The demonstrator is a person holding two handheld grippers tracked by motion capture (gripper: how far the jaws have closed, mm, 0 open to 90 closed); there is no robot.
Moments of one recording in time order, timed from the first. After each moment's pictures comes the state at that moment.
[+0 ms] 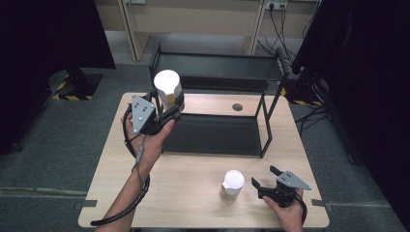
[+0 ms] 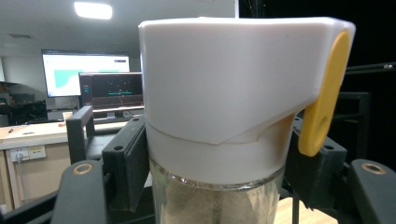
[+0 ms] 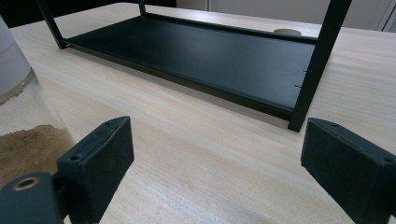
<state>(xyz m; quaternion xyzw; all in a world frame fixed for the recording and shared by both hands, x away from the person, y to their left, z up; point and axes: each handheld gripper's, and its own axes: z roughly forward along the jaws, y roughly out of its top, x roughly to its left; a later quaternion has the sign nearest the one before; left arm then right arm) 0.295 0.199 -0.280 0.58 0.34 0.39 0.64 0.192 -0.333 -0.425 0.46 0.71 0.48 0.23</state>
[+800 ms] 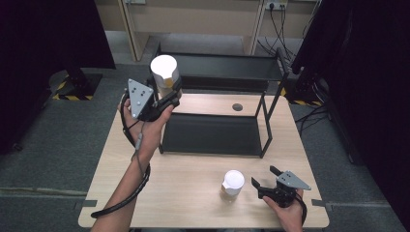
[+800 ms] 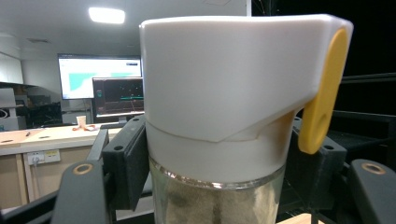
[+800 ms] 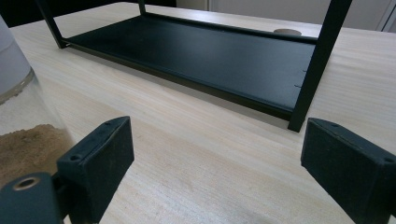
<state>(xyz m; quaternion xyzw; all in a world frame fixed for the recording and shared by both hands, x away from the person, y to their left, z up) 0.311 0.191 -0.254 0.56 0.35 0.40 0.63 0.192 -0.333 -0.425 0.46 0.71 0.48 0.23</state>
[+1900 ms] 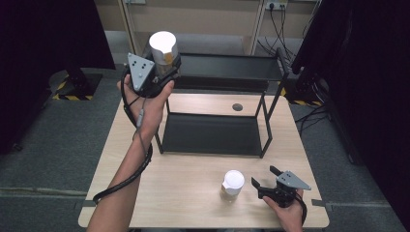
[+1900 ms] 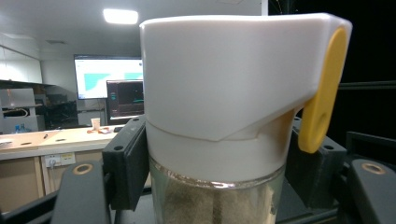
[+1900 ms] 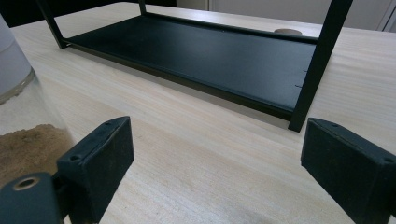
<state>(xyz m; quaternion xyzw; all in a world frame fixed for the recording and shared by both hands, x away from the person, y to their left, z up) 0.344 0.179 -0.217 0.56 0.37 0.42 0.62 0.192 -0.333 -0.425 0.46 0.71 0.48 0.23</state>
